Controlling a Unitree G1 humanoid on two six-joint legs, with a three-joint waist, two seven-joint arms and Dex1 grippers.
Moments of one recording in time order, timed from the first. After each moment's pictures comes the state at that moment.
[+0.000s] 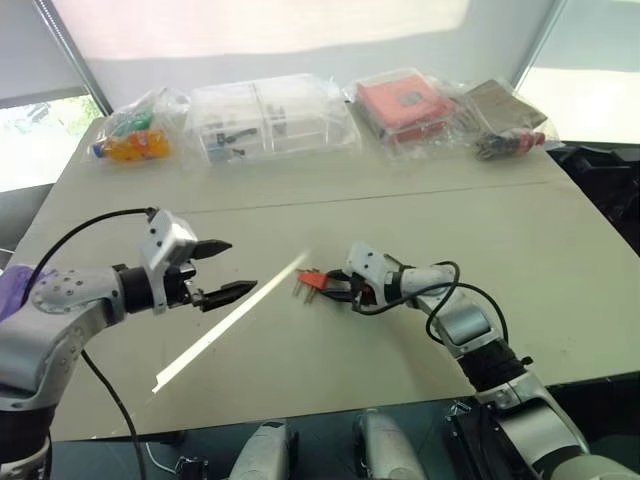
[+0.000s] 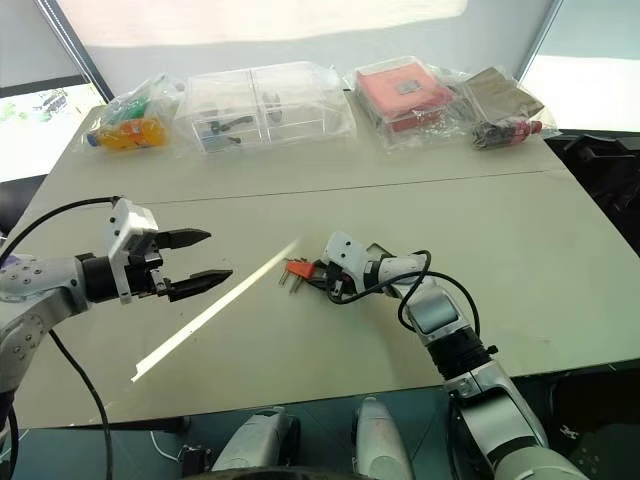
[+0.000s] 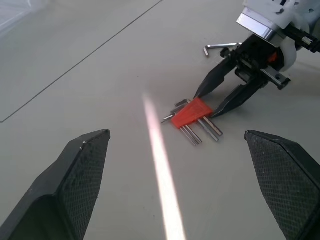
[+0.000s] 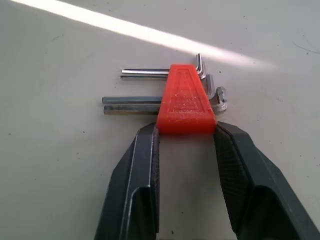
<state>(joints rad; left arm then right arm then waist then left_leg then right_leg) -0.16 0.86 0.21 -0.46 -0.64 0.71 -0.84 -0.50 -0.37 0.32 0.16 0.02 0.32 0.91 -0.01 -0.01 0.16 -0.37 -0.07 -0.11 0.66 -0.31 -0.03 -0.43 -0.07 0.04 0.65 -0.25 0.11</state>
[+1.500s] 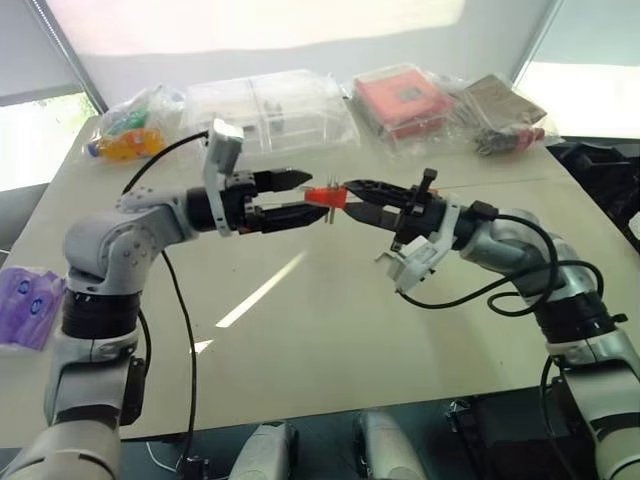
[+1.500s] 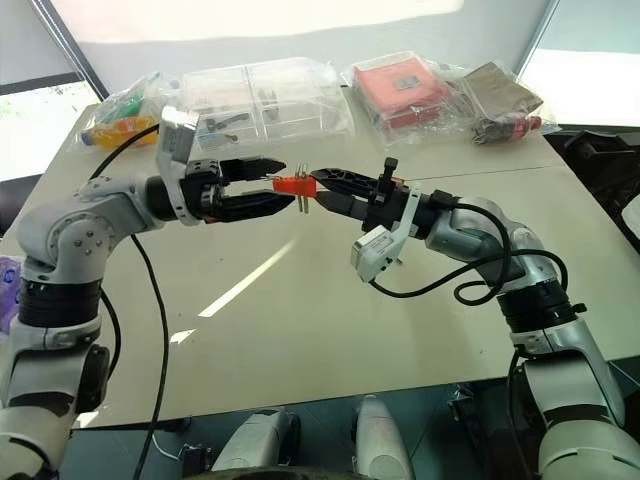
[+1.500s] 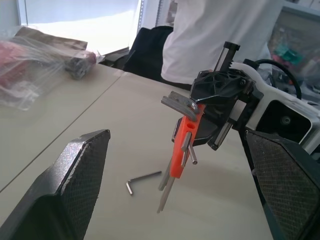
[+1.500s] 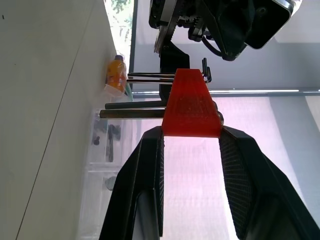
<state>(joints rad) -0.76 0.58 0.05 -0.11 -0.82 0.87 -0.93 -0.70 -0.71 0.21 0.14 -0.51 -0.90 0.32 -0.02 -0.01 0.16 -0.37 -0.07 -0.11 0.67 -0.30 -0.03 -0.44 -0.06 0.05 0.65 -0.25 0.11</state>
